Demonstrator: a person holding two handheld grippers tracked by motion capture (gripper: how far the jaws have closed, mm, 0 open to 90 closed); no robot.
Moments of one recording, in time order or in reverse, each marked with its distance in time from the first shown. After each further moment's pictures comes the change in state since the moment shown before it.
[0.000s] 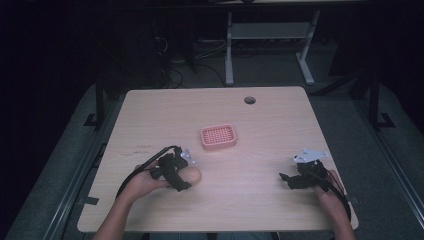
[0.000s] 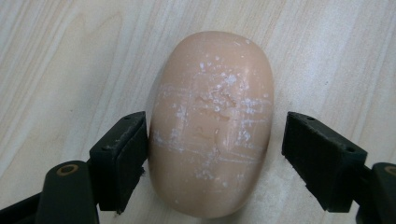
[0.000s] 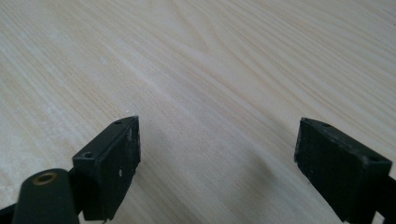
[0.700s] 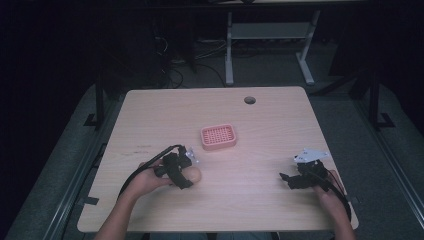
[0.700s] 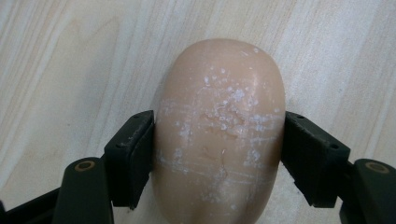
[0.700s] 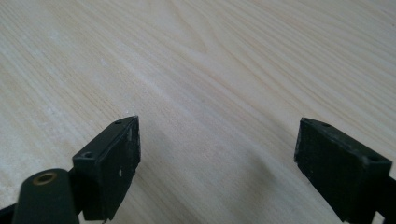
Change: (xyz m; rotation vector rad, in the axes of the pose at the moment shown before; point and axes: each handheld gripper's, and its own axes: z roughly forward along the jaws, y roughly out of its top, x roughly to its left) left arm 0.003 0.009 0.007 0.037 0.000 0.026; right arm -0.001 0.000 -0.001 -0.004 0.002 0.002
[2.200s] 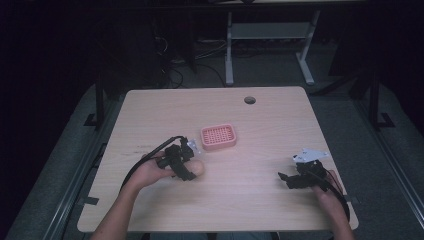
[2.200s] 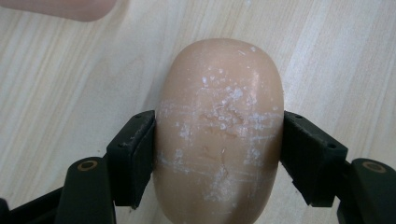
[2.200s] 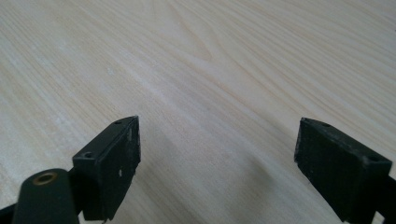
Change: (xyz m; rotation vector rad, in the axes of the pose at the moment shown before) left arm 0.016 0.018 -0.011 -0.026 -0.029 -0.004; right arm 0.003 0.002 0.000 -0.012 0.006 0.011
